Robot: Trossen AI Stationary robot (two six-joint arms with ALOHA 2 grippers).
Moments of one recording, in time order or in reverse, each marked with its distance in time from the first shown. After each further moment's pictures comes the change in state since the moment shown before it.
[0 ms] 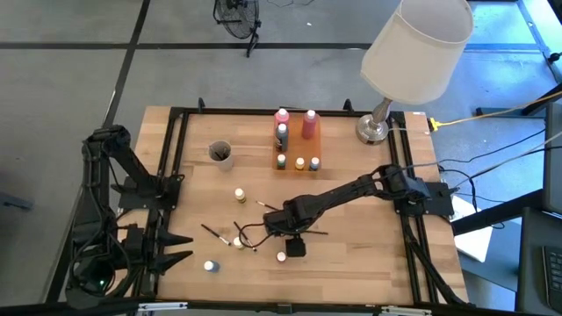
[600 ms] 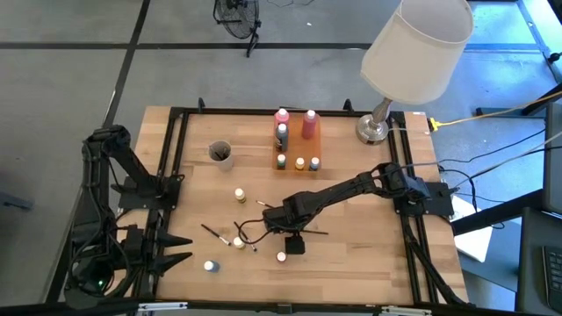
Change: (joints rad) left arm -0.008 0.000 0.000 0.000 0.011 0.002; right arm -0.027 0.000 0.000 -0.004 -0.017 -0.005
